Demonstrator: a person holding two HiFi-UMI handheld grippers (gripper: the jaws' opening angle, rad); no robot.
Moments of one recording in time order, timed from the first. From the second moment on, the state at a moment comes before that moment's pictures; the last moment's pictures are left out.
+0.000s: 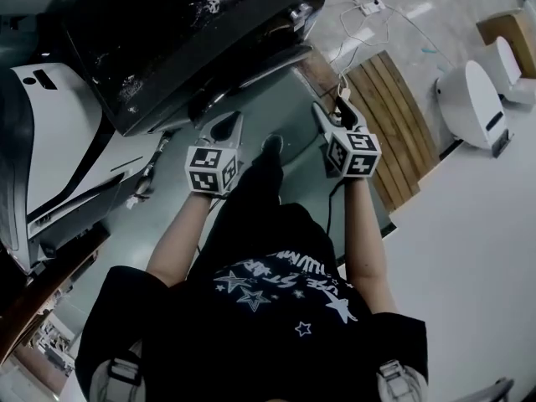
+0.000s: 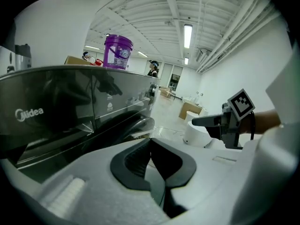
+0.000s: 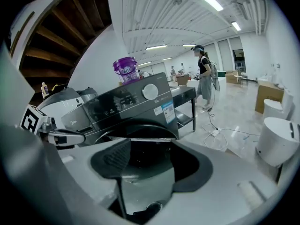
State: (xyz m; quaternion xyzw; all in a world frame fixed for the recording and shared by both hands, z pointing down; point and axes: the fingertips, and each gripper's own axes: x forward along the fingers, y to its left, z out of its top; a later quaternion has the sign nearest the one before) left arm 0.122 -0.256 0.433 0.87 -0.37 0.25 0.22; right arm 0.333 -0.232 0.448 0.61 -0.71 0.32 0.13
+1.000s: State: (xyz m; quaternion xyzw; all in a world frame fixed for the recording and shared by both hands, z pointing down) left arm 0.128 -0.276 0.486 0.80 -0.50 0.26 0.21; right arm 0.336 -0.389 0.562 0.43 -0.84 0.19 0.28
